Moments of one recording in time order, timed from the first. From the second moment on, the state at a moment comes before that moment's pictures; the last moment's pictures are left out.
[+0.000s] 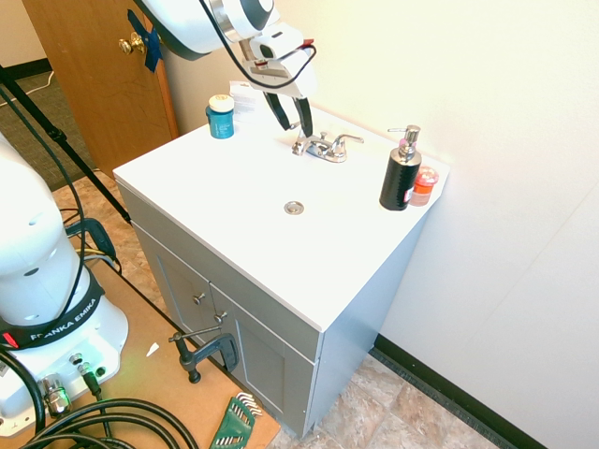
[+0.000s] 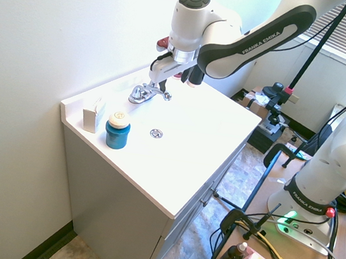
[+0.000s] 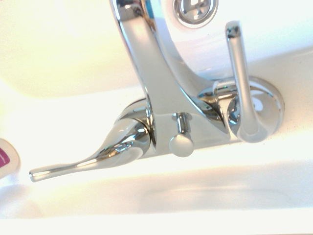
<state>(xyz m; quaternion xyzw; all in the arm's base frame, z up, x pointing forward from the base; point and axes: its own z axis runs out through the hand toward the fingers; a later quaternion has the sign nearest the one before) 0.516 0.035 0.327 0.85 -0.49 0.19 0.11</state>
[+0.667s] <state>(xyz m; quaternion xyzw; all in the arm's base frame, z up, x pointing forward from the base) 0.553 0.037 0.301 0.84 -0.50 0.19 0.11</state>
